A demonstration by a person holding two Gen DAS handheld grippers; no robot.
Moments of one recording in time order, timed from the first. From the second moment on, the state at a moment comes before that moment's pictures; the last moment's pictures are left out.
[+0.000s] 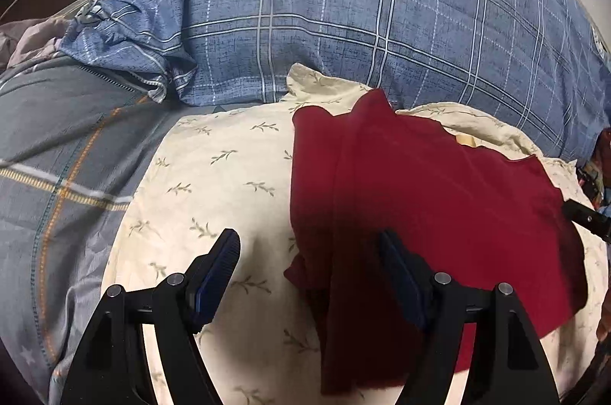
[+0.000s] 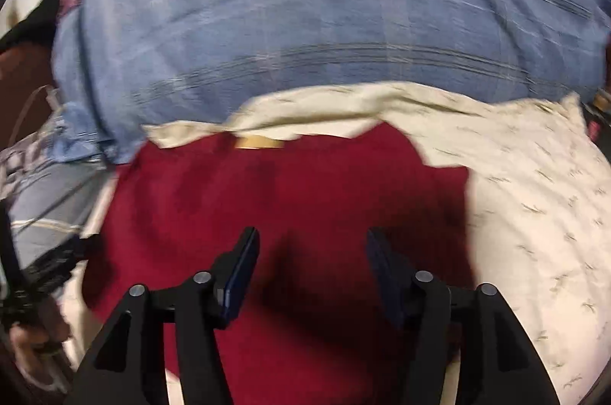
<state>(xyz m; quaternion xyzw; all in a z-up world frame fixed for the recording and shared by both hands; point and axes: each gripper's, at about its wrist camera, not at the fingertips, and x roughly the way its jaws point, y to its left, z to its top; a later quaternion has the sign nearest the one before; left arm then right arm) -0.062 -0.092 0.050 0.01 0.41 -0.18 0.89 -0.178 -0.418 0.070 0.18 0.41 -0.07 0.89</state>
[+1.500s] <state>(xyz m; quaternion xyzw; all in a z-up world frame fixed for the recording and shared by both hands) -0.048 -0.072 0.024 -0.03 0.45 -0.19 0.87 -0.007 -0.275 0.054 0.19 0.43 0.08 0.88</state>
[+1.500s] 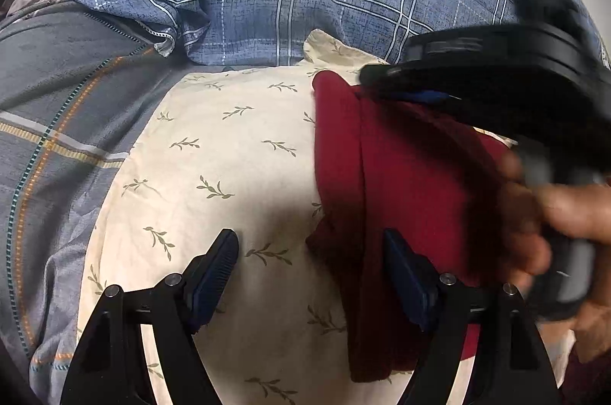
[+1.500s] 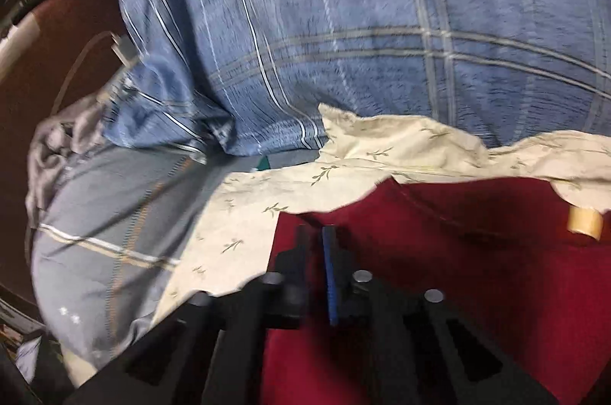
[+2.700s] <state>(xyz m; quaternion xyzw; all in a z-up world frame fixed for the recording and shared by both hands) -0.044 -0.072 0.018 -0.04 0.46 -0.19 0.87 -0.067 -0.371 0.042 0.15 0.42 -0.04 0.89</state>
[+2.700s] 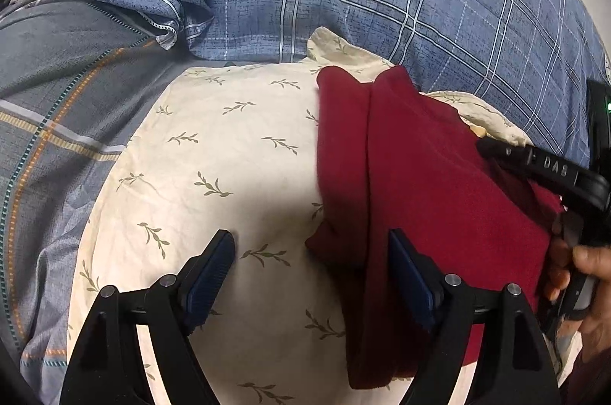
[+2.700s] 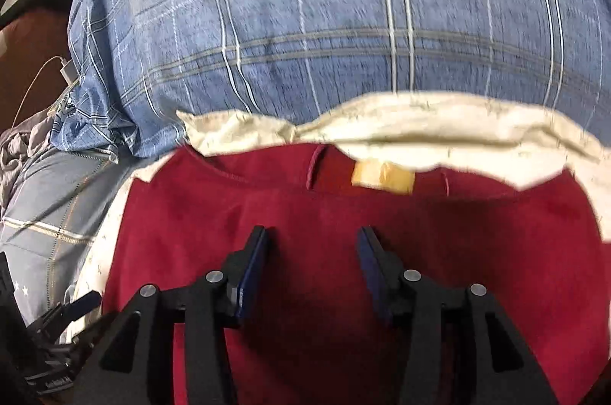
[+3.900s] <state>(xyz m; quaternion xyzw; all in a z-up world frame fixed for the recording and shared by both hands) -0.038 -0.071 0.015 -0.06 0.46 -0.19 0.86 0.018 -0.233 0.035 0.08 0.50 0.06 0.86</state>
